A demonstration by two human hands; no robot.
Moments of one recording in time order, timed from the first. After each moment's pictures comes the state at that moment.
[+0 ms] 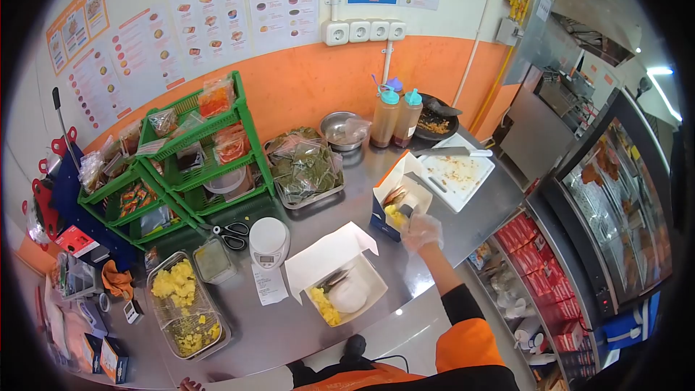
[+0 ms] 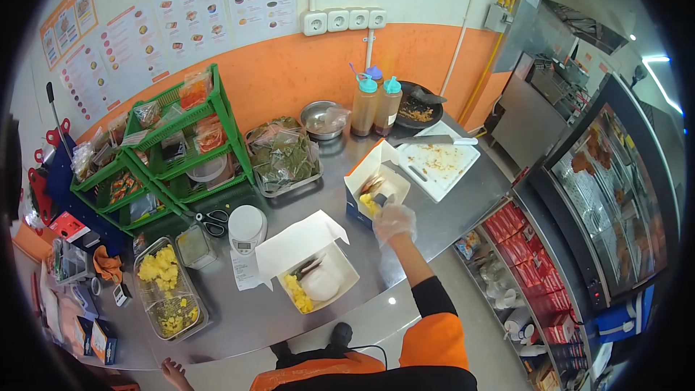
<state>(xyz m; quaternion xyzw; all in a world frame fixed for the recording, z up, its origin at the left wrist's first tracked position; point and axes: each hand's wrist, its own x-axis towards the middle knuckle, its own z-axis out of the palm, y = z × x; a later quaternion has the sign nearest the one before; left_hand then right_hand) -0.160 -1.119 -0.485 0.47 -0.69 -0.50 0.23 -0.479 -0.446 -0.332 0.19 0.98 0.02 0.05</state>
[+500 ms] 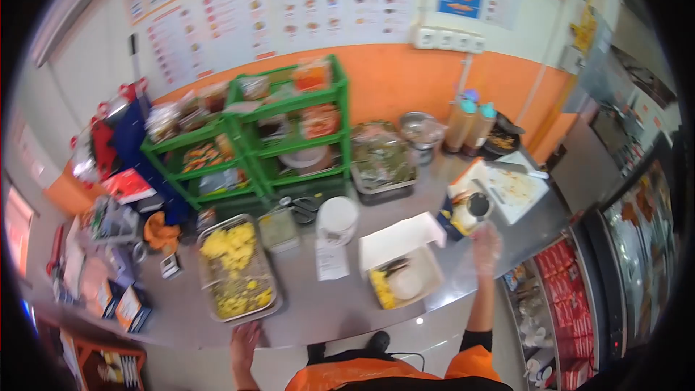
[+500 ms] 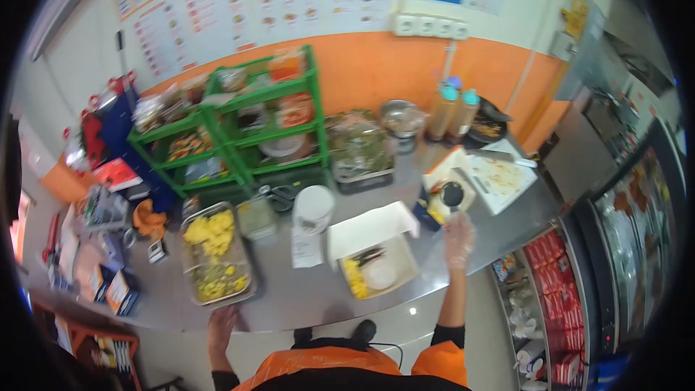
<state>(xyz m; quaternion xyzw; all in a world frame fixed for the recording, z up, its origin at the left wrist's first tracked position) -0.214 -1.045 -0.447 0.27 -0.47 -0.84 0.05 -0.426 -0.470 -0.361 0.07 0.77 -0.57 -0.28</state>
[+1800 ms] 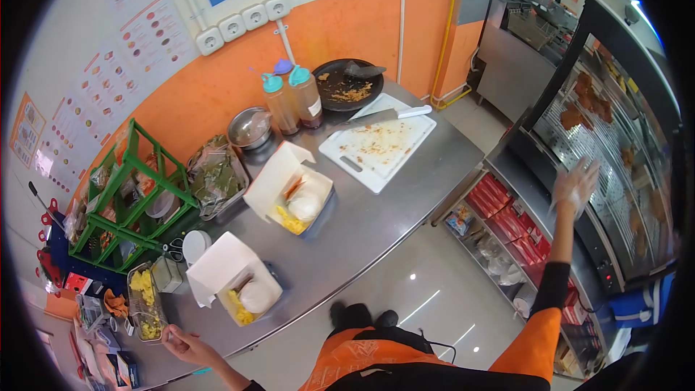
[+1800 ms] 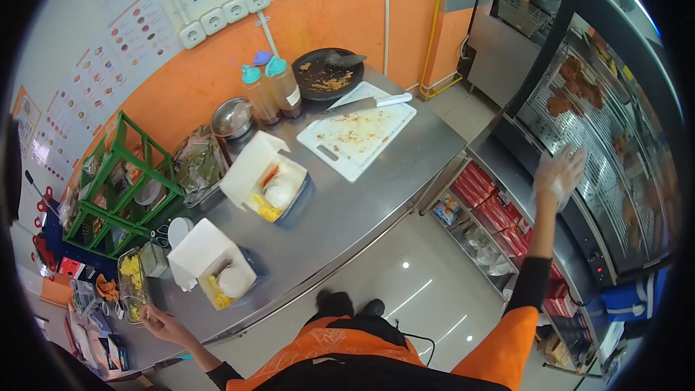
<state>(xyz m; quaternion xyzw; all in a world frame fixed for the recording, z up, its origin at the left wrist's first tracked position) -0.318 -0.676 -0.285 0.18 -0.73 -0.44 0.49 -0.260 0.057 -0.218 0.52 0.76 0.31 -0.24</state>
